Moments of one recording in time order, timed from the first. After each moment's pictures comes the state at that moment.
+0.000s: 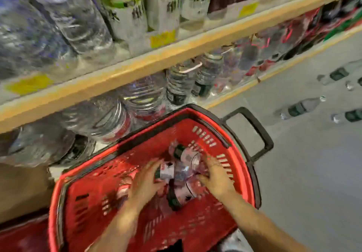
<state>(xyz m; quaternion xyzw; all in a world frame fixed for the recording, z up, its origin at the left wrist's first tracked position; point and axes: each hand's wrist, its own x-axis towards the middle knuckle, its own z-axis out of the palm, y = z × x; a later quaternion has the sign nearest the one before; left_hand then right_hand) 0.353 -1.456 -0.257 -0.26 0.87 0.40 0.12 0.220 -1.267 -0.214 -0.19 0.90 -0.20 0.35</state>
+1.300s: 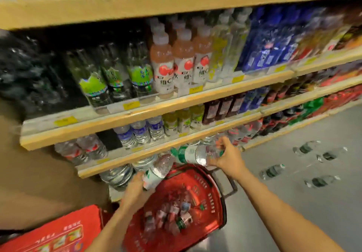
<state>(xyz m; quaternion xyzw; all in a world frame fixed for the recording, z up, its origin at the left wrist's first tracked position) 0.413 -1.481 0.146 -0.39 0.85 0.37 0.02 0.183 -1.292 0.244 -0.26 0.87 -0.36 0.22</state>
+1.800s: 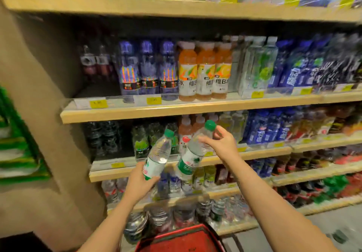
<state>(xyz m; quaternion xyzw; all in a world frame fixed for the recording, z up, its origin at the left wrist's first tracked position) 0.418 -1.487 0.399 -0.39 0.78 0.39 -0.27 0.204 -1.349 0.506 -0.33 0.68 -0.63 0.20</state>
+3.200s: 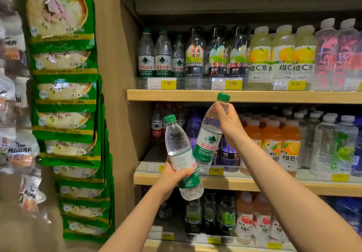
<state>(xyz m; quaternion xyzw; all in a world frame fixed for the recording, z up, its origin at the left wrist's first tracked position) 0.451 -1.583 0.604 -0.21 0.65 0.61 -0.40 0.284 -1.530 0.734 -0.49 0.47 -0.72 0.17</state>
